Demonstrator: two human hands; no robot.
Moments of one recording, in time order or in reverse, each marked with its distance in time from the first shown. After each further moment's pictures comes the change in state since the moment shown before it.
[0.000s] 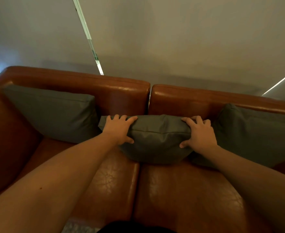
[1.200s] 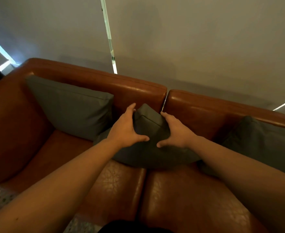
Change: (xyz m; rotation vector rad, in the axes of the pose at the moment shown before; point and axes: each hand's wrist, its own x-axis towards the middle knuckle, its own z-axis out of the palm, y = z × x) left_hand -0.052 -0.033 -0.018 -0.758 0.354 -0.040; right_hand 0.031 -0.127 -0.024 0.385 -0.269 -0.335
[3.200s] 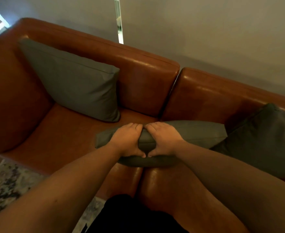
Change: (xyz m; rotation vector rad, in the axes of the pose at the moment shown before) left_hand -0.047 -0.068 0.075 0.435 -0.313 0.115; right_hand 0.015 0.000 0.107 -0.478 -0.135 -0.363
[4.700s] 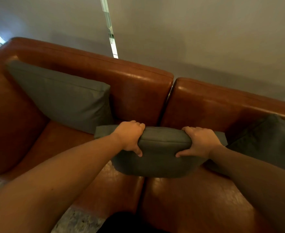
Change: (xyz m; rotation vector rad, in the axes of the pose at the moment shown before) left_hand 0.082 -0.010 -0.049 0.260 -0.215 0.101; right_hand -0.051 0.127 -0.019 -0.050 0.004 0.294
